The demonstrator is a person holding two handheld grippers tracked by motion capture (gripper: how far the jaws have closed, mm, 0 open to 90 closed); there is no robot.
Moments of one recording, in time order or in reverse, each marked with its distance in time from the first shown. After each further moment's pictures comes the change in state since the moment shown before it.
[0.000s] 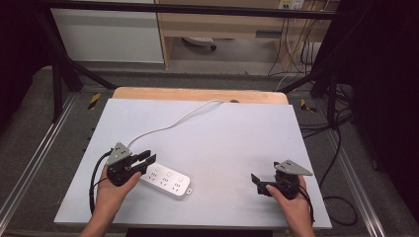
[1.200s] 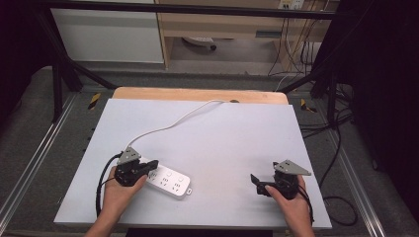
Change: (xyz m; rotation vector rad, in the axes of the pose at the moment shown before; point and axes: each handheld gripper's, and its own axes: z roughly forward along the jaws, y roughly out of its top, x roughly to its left) left arm 0.003 -0.020 0.025 0.167 -0.056 -0.006; right arm 0.001 0.000 0.001 0.013 0.001 -0.010
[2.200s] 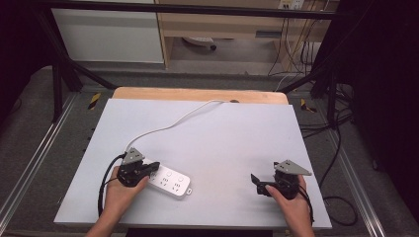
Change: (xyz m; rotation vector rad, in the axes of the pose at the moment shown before) left arm -0.002 -0.002 0.006 0.041 0.007 0.020; right arm 0.000 0.000 0.000 -0.002 -0.005 0.007
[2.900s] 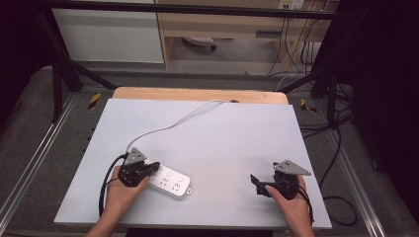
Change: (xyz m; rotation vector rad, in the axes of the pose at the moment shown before) left arm -0.002 0.000 0.002 0.021 0.024 0.026; right arm 0.001 0.000 0.001 0.007 0.006 0.003
